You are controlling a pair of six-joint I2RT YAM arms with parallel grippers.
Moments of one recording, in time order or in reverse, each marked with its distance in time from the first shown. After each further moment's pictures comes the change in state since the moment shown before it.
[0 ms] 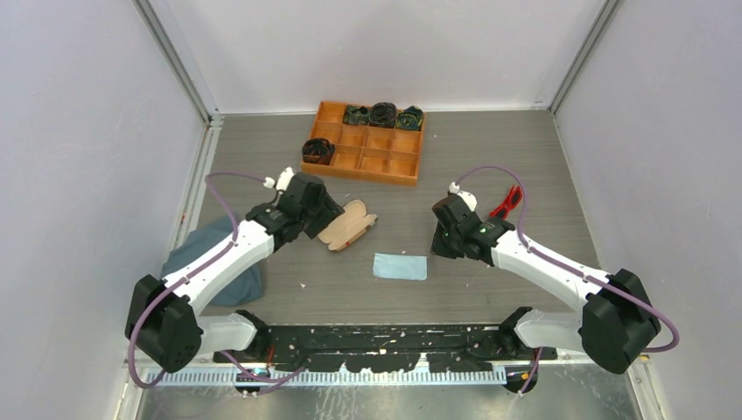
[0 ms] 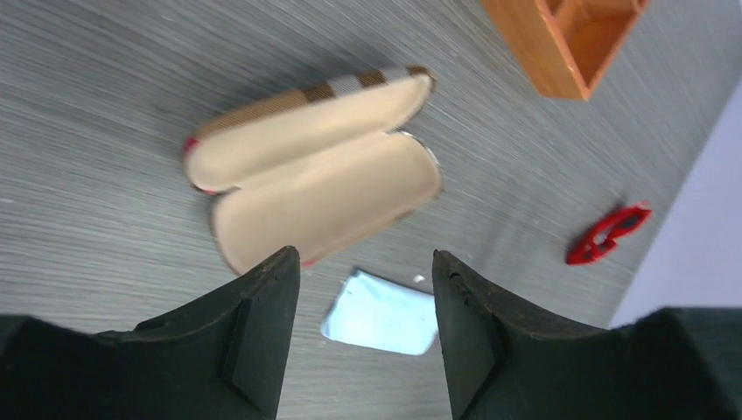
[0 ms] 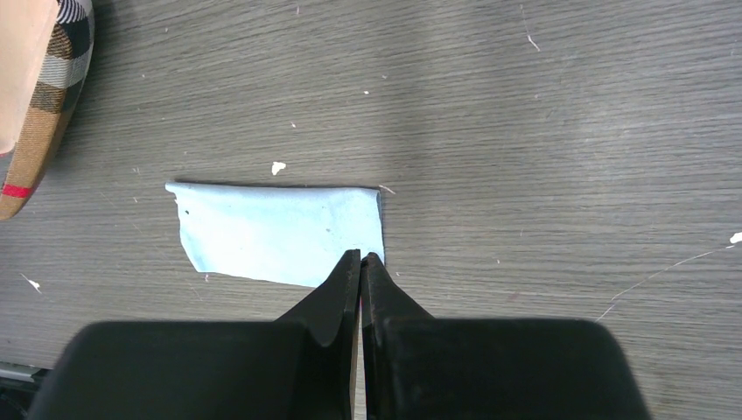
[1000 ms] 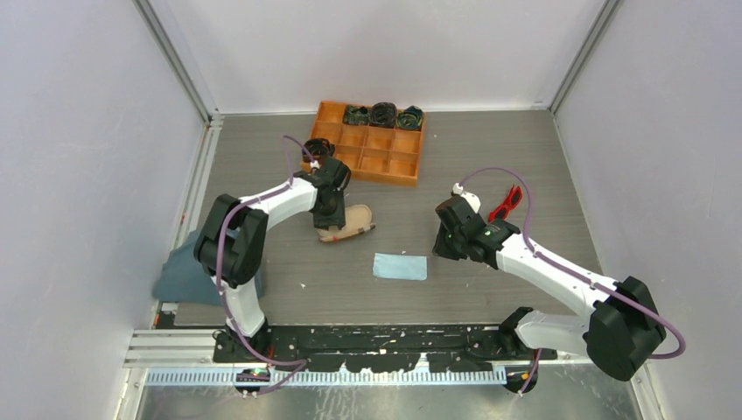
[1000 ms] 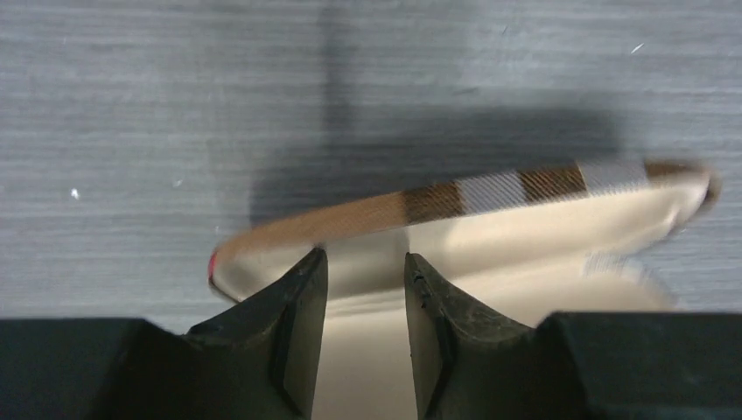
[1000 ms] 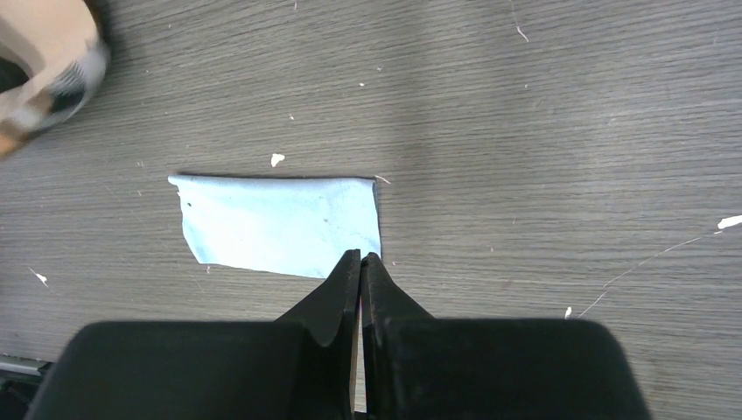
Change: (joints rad) left arm 0.102 0.572 0.287 -0.134 0.093 0.633; right arm 0.000 -0.045 -0.011 -0.023 0.002 0.008
